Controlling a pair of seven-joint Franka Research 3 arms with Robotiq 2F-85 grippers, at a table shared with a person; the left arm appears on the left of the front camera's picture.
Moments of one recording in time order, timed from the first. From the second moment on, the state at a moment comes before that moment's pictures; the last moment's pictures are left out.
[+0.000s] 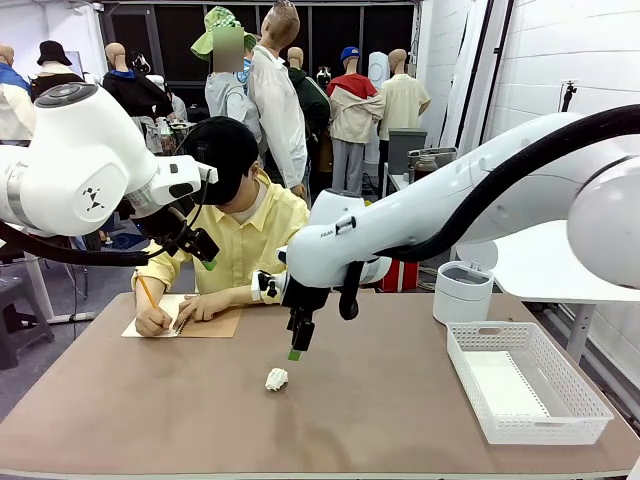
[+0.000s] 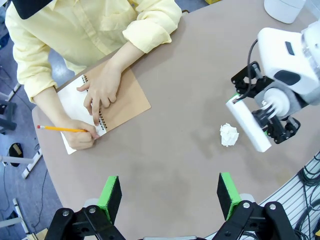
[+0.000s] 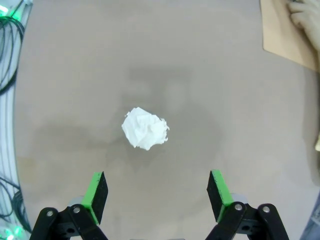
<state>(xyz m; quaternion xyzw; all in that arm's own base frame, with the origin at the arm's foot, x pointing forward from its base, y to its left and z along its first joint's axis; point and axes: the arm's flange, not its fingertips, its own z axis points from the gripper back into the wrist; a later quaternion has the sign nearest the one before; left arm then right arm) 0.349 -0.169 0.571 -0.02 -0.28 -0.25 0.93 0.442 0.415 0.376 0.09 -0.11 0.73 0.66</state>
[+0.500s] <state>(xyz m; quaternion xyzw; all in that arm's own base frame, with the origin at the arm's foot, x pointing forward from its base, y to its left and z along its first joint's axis) 0.349 -0.169 0.571 -0.02 -0.28 -0.25 0.93 0.440 0.436 0.342 0.10 -0.10 0.73 0.66</state>
